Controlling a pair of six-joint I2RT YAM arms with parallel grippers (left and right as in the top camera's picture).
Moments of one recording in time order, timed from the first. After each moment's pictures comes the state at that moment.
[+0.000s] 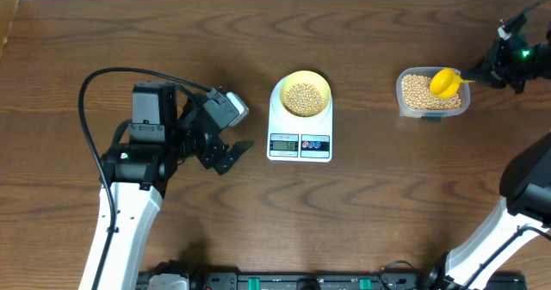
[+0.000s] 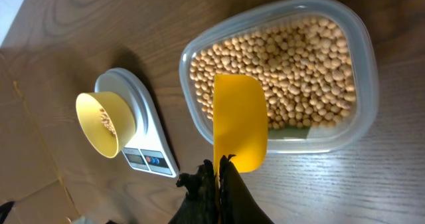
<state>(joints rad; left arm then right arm) -0.08 1.16 1.00 -0.76 0.55 0.67 -0.40 2.09 2.00 -1.42 -0.63 -0.04</state>
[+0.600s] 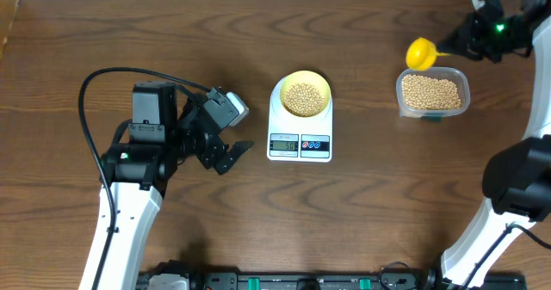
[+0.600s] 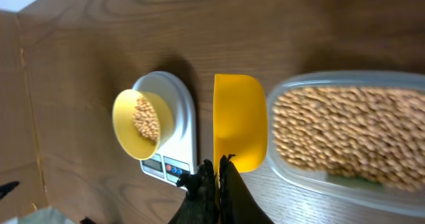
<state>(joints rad) -0.08 1.16 1.00 -0.76 0.55 0.67 -0.23 2.08 2.17 -1.40 -0.64 -0.04</state>
